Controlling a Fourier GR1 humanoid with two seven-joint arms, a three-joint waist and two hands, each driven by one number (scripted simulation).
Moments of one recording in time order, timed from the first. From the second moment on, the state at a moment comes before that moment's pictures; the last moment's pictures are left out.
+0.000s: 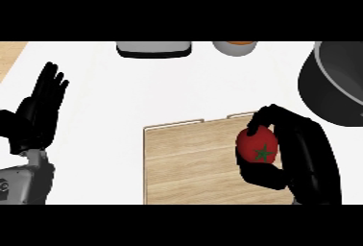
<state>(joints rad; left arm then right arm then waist) -0.22 0.21 0.13 -1.61 0.08 0.14 0.24 -0.18 -0.01 0.28 -2.09 1.03 0.21 0.58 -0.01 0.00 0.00</state>
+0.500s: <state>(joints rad) -0.20 0.20 0.12 -1.65 0.08 0.13 0.25 -0.34 -0.11 -0.07 -2.13 0.92 0.20 0.60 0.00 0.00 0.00</state>
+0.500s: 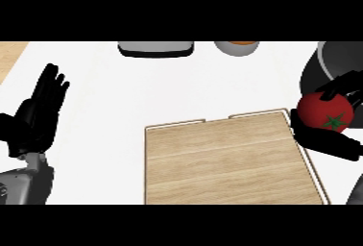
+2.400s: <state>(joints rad) -0.24 0.19 0.12 -1.63 0.07 0.10 0.23 -0.71 -0.55 -0.54 -0.61 0.79 -0.17 -0.14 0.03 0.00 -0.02</state>
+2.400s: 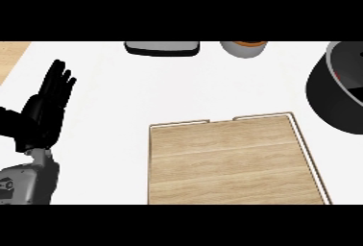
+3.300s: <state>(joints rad) -0.23 0.19 0.13 -1.64 0.07 0.10 0.25 -0.74 -0.73 -0.86 -0.38 0.37 0.09 -0.45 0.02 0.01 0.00</state>
